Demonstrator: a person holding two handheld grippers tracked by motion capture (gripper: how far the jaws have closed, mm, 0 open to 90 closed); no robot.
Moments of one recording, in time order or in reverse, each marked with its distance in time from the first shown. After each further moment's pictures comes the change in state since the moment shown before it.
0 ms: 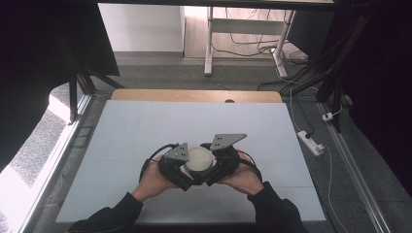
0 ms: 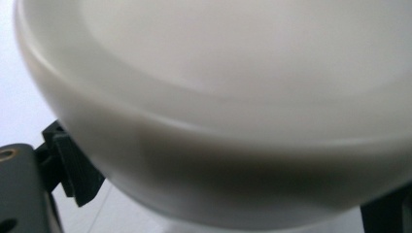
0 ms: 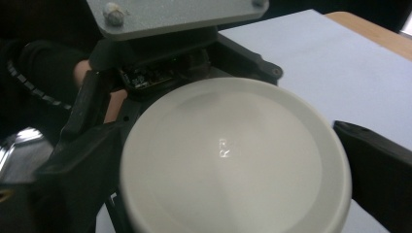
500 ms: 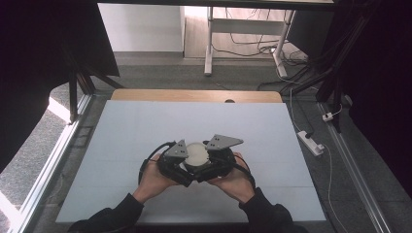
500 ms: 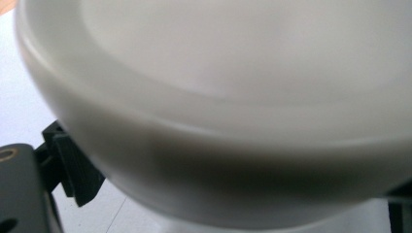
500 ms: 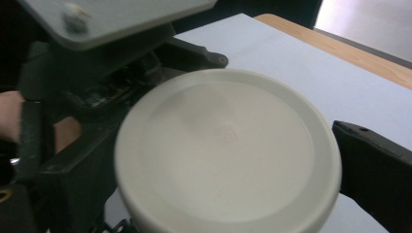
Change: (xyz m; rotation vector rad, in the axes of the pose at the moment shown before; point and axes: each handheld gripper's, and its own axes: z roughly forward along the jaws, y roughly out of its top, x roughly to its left) left arm 0.001 0.001 -0.002 0.006 0.114 -0.052; right arm 0.014 0.001 0.011 -0.027 -0.231 0.070
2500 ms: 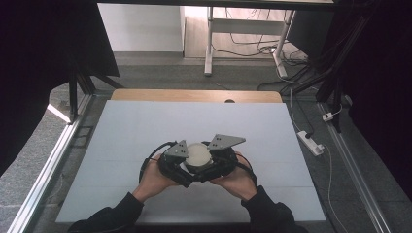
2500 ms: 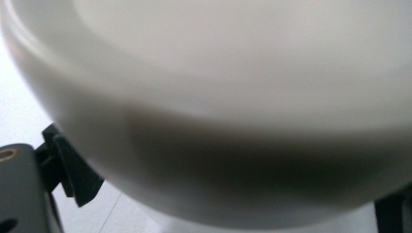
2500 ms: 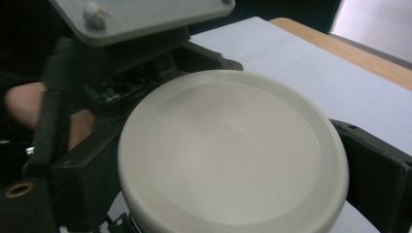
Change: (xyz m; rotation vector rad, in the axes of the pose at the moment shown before) left arm 0.003 0.000 0.001 -0.006 -0.082 0.020; right arm -0.007 0.000 -0.005 -0.004 0.087 -0.026
